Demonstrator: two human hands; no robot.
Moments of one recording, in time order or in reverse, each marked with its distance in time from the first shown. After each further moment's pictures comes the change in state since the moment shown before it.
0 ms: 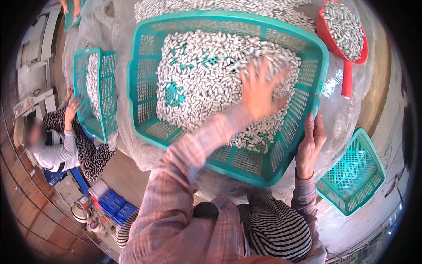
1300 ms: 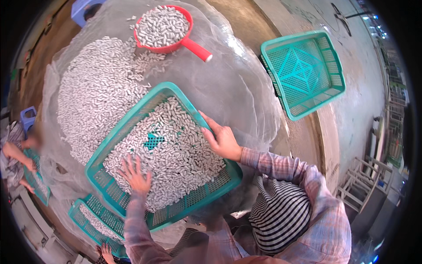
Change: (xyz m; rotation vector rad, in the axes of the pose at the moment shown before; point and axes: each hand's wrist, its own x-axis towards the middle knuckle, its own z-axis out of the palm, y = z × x) left_hand -0.047 -0.200 -0.101 0.439 -0.296 0.338; right_hand -0.022 0.038 0.019 -0.141 0.212 -0.286
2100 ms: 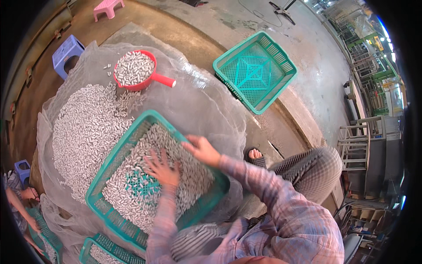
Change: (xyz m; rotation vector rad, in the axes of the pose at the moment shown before) left_hand 0.049 0.138 0.030 -0.106 0.129 0.108; right_hand -0.044 -0.001 0.043 0.200 0.141 0.086
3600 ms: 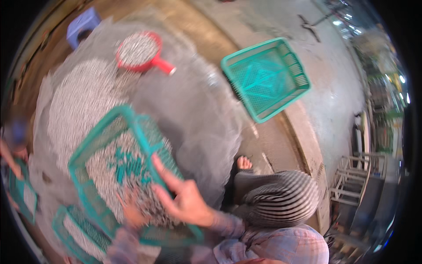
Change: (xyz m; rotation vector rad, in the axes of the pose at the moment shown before) left_hand -0.152 -0.063 -0.097 0.058 -0.125 0.389; right_hand -0.100 -0.141 0.002 0.082 -0.089 -0.084
